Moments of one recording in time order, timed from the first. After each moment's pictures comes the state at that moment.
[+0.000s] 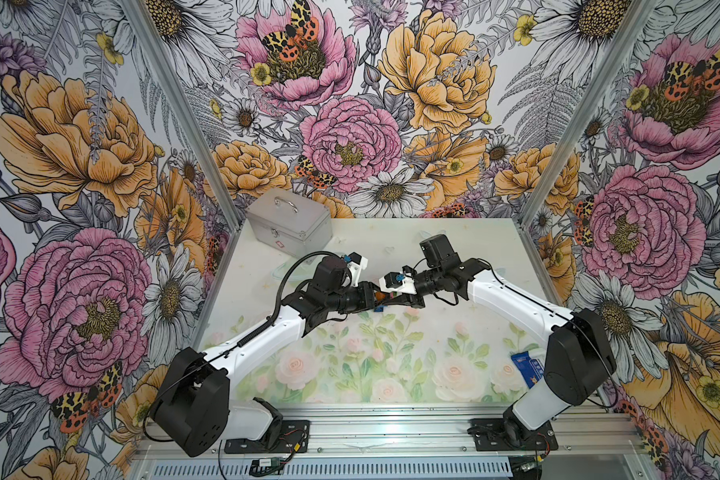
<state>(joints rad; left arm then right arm) -0.59 1.35 0.91 -0.17 0.51 -0.79 0.53 1.63 1.27 -0.52 -0.80 -1.04</state>
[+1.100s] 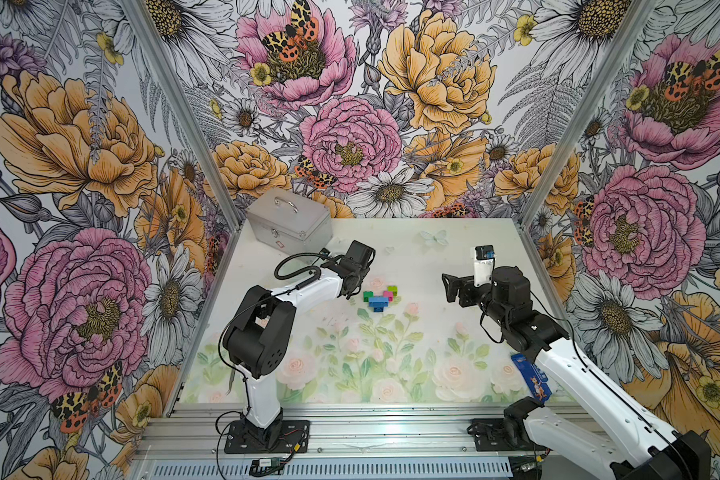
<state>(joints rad) -0.57 1.90 1.32 -0.41 -0.34 -1.38 0.40 0.96 0.76 -0.25 0.07 0.18</state>
